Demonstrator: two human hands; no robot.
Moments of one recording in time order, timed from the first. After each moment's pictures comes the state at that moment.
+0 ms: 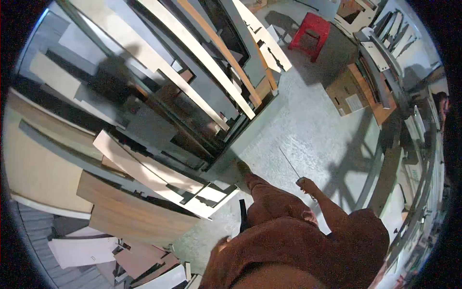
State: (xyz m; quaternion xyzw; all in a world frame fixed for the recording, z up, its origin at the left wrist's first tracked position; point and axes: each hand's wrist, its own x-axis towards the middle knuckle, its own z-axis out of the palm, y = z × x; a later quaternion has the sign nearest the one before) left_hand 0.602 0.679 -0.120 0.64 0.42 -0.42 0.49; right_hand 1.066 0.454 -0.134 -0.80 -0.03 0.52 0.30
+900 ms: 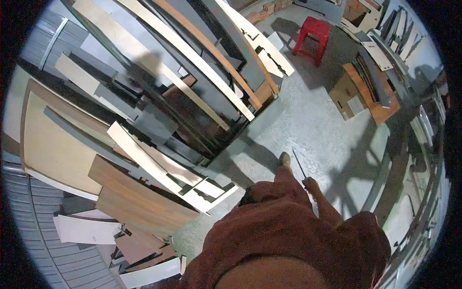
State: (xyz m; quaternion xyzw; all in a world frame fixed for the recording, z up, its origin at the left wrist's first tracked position) left_hand 0.628 0.614 -0.206 0.74 0.47 -0.28 0.40; right_hand 1.097 0.305 -0.208 -0.84 -0.15 0.36 0.37
